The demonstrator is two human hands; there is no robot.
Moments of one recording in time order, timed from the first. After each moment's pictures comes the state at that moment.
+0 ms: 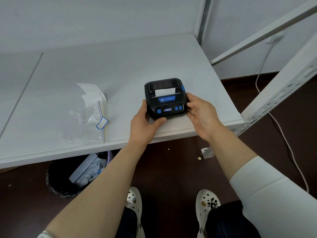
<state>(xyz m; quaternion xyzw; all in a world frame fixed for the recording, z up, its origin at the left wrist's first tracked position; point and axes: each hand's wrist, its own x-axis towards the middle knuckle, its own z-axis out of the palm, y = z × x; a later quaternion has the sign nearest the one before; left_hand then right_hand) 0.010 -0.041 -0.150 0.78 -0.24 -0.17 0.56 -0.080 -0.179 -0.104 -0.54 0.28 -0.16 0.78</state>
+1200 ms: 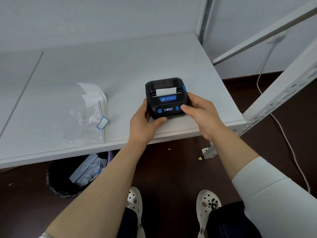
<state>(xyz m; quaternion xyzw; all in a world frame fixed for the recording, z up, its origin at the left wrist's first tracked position) 0.015 -0.042 -0.153 0.75 -0.23 -0.17 0.60 -0.079 -0.183 -0.114 -0.67 0.24 -0.17 0.68</state>
